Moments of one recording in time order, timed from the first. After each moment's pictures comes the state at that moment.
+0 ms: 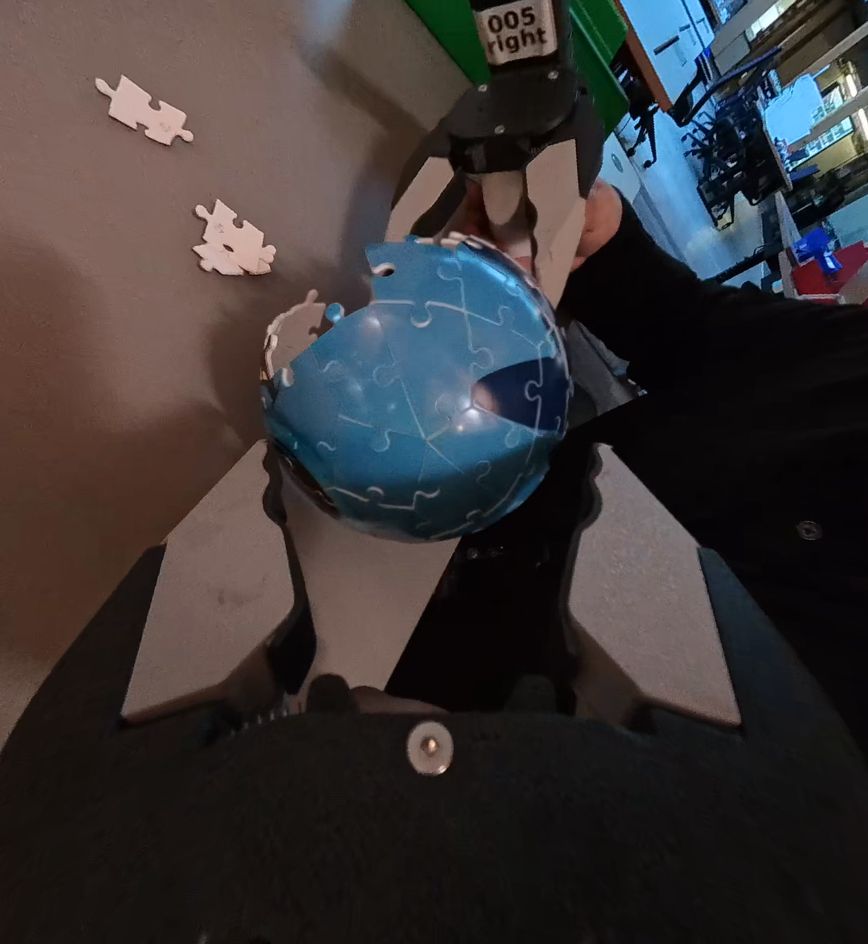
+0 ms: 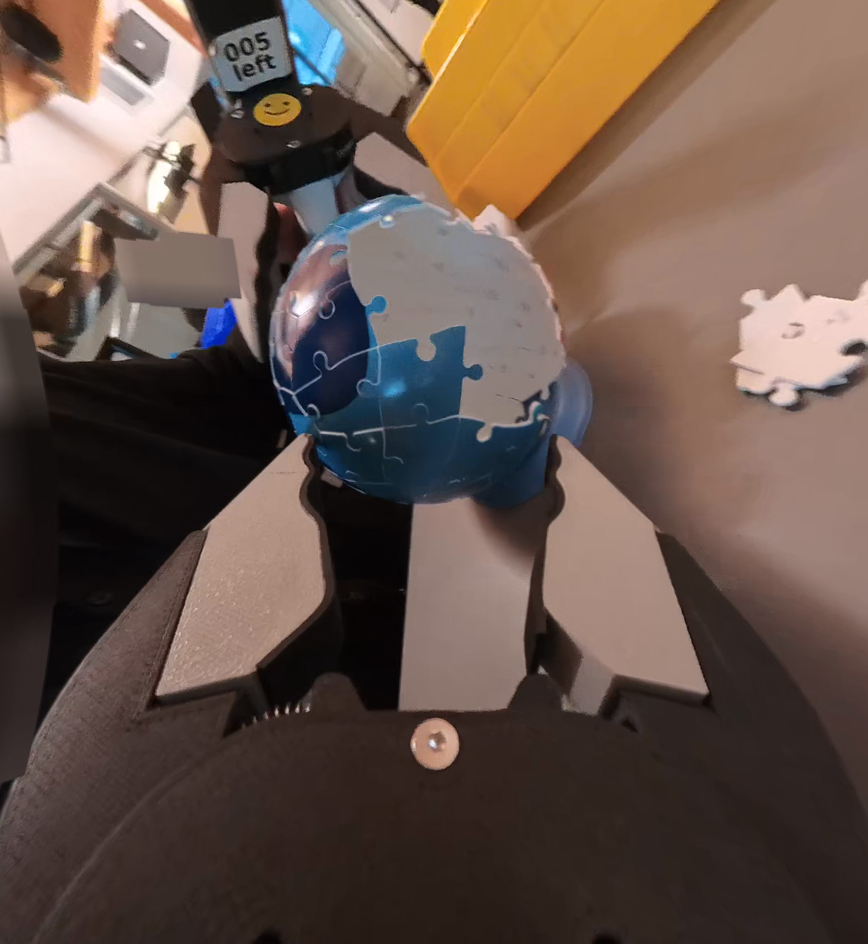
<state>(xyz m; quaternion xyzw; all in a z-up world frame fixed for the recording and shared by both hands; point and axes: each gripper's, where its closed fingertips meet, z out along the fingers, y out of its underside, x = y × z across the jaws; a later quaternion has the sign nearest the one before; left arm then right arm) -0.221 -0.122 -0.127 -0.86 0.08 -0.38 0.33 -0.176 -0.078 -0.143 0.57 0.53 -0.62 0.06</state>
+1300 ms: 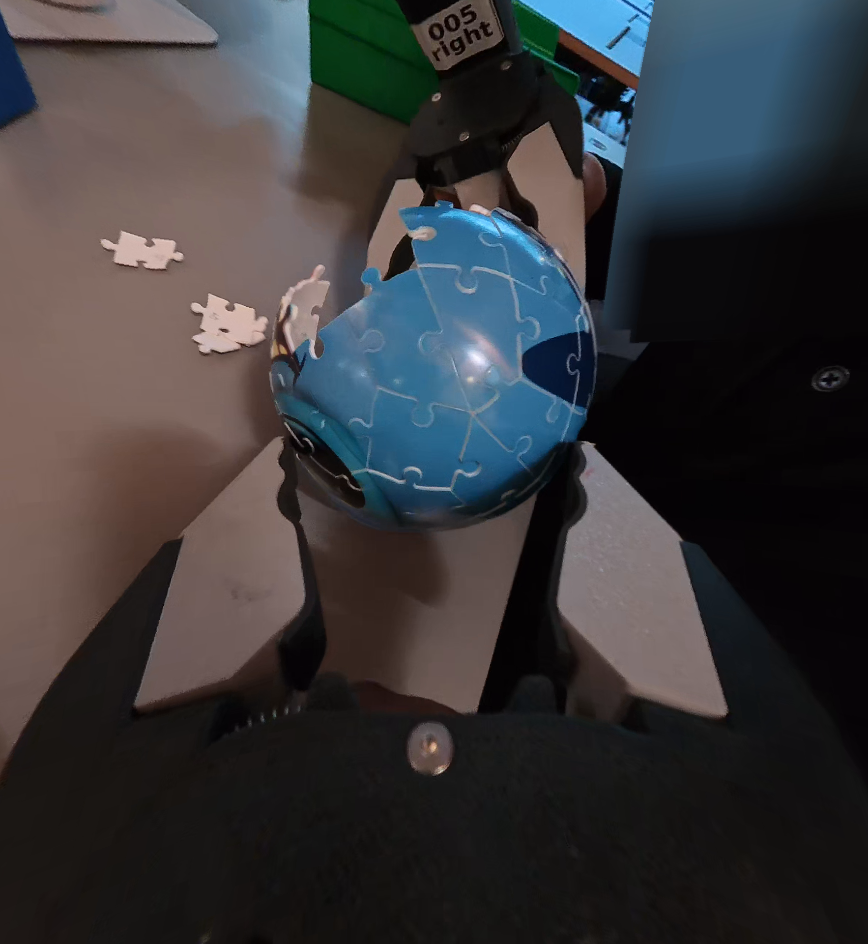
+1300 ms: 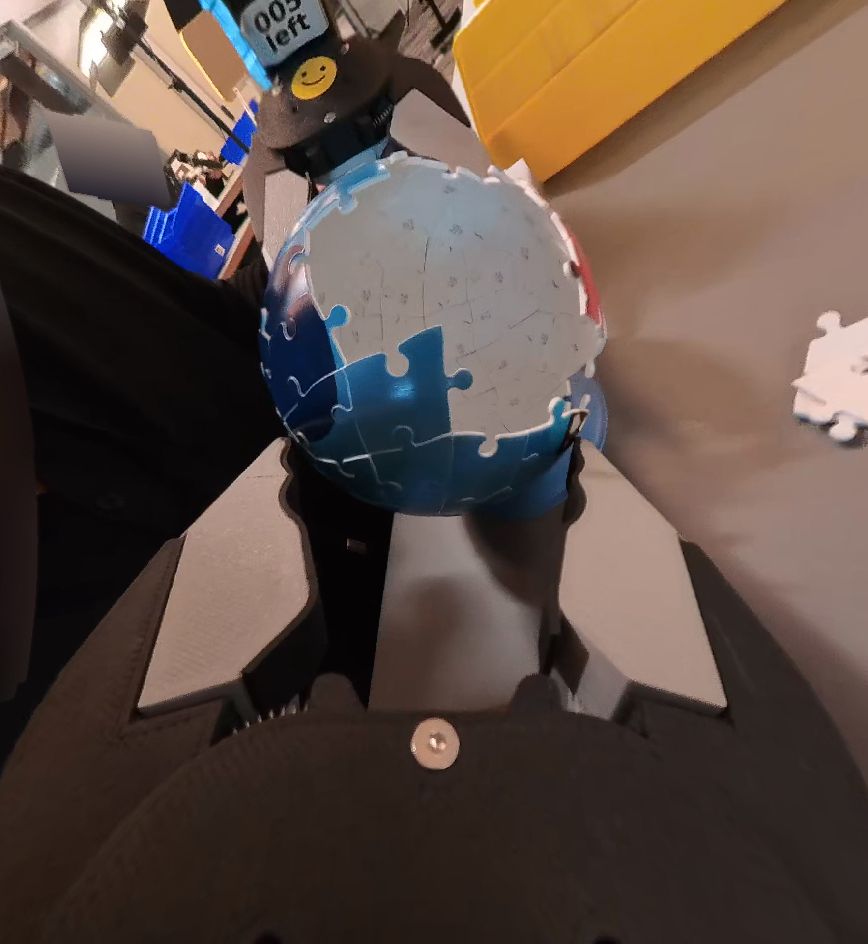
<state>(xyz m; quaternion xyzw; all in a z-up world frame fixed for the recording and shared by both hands) -0.211 -0.126 -0.140 -0.81 0.21 -0.31 0.45 -0.170 -0.097 -0.148 0.54 0.61 -0.58 0.01</state>
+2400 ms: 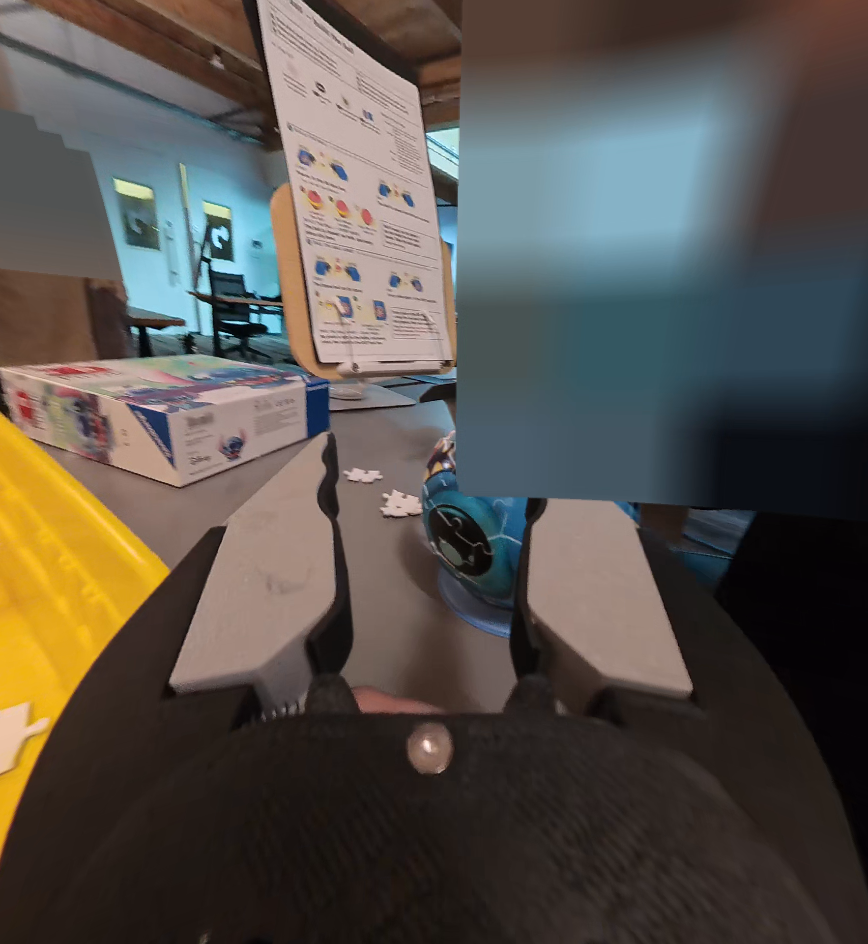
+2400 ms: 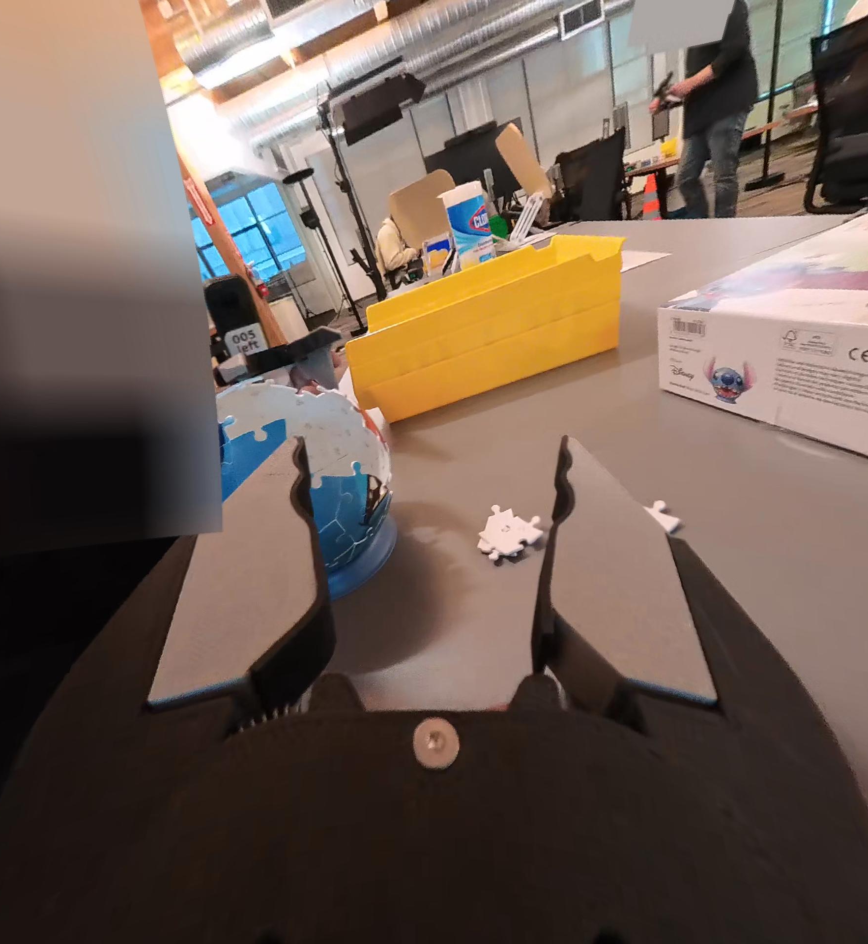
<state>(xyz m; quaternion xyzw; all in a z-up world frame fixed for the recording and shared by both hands) -0.290 -0.144 -0.082 -0.63 0.10 -0.21 0.74 -0.187 0.020 -0.105 0.47 0.52 -0.66 -0.28</state>
